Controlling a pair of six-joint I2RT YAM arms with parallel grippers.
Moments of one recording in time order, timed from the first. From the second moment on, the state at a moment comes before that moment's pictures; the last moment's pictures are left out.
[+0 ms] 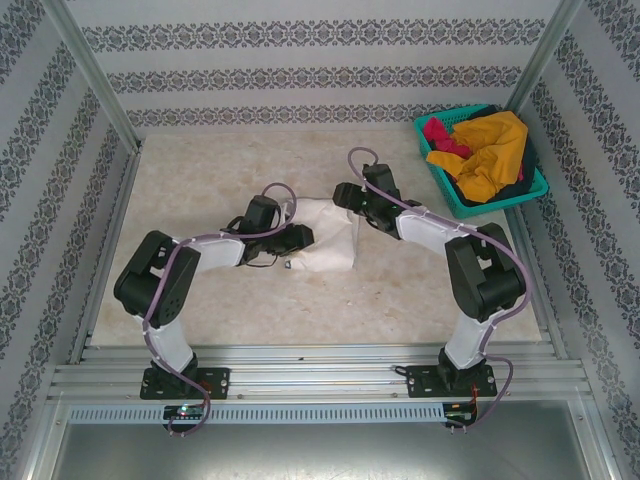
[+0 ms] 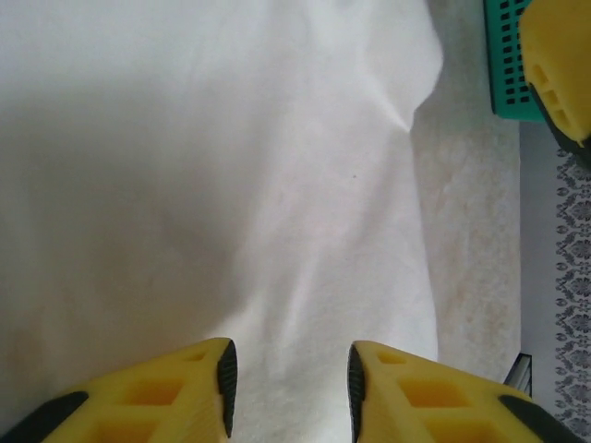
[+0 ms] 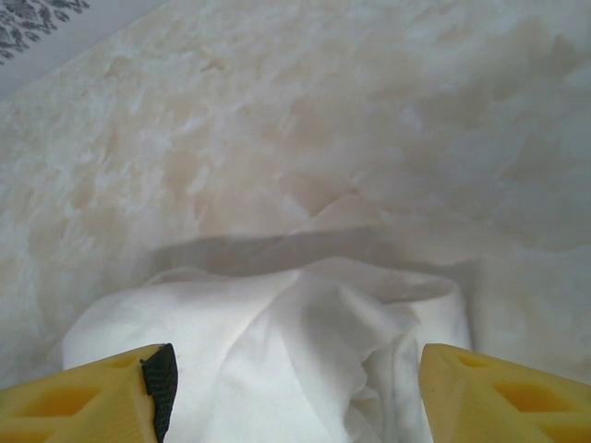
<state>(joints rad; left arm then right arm) -0.43 1.77 0.91 0.12 0.51 -0.77 0.41 1.80 1.14 -0.03 -0.05 0.62</state>
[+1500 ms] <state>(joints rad) -0.35 2.04 1.36 -0.10 0.48 -0.63 0.46 1.79 0.98 0.00 0.13 0.67</state>
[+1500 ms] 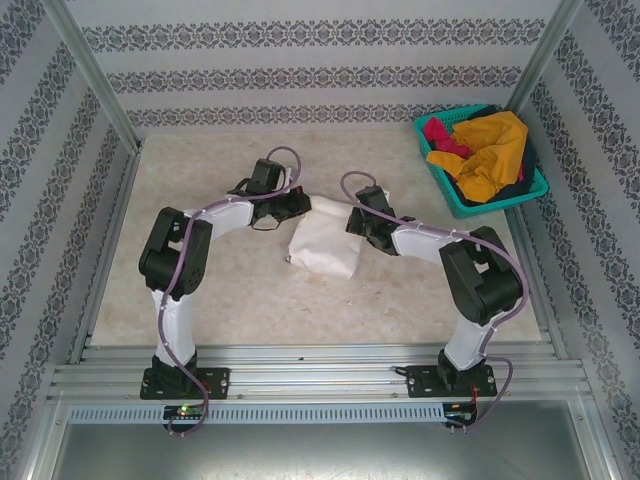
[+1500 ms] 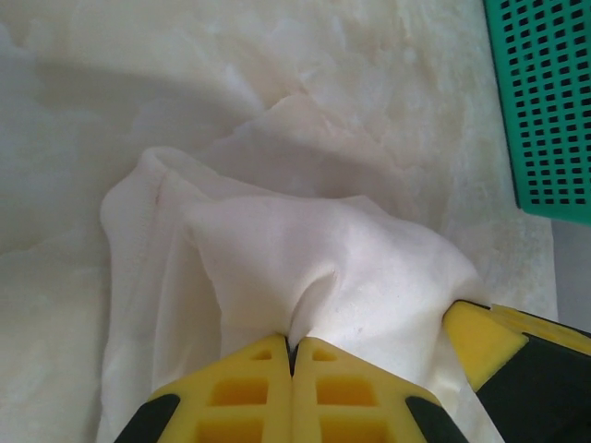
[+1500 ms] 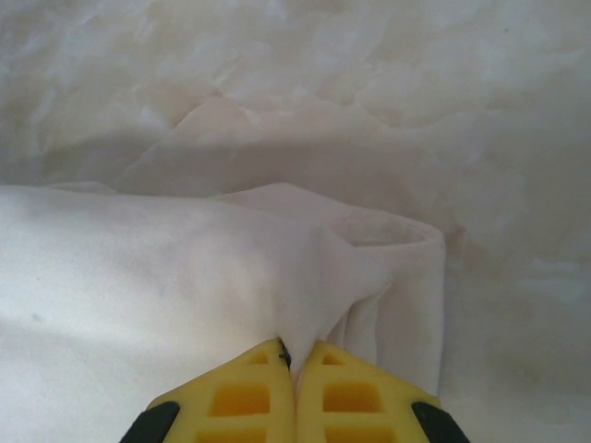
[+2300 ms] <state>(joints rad) -0.47 1.84 1.44 -0.36 0.10 -0.48 0.38 1.67 0.91 0.03 0.04 0.79</state>
